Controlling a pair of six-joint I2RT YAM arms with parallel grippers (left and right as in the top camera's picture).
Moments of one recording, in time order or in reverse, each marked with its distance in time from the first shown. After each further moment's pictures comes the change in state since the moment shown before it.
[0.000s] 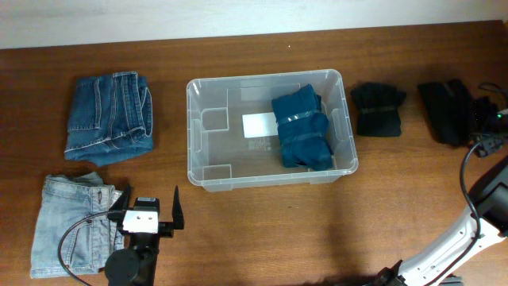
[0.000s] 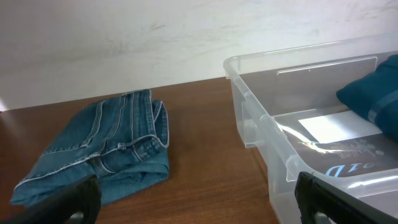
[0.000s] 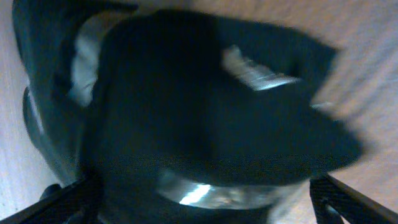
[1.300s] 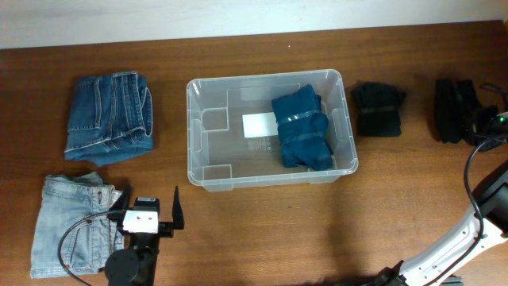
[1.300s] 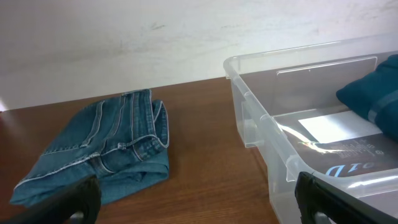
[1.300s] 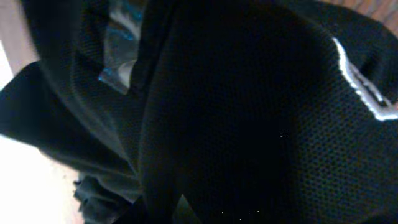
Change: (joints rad) left arm 0.000 0.000 0.000 0.000 0.000 0.000; right arm -0.046 0.022 0.000 -0.016 -0.190 0.006
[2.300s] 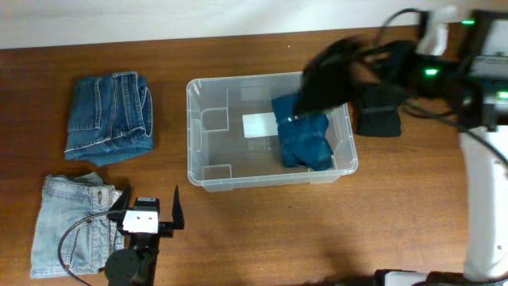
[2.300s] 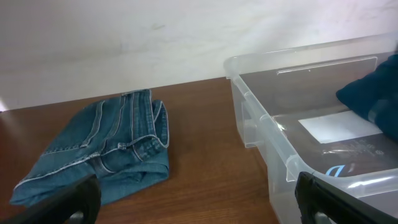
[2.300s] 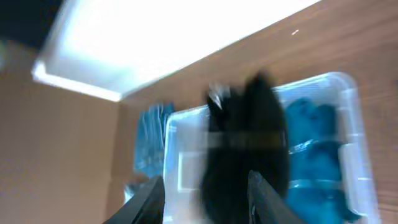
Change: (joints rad) left arm 0.000 0.000 0.000 0.000 0.000 0.000; right arm 0.741 -0.770 -0.005 -0.183 -0.092 -0.056
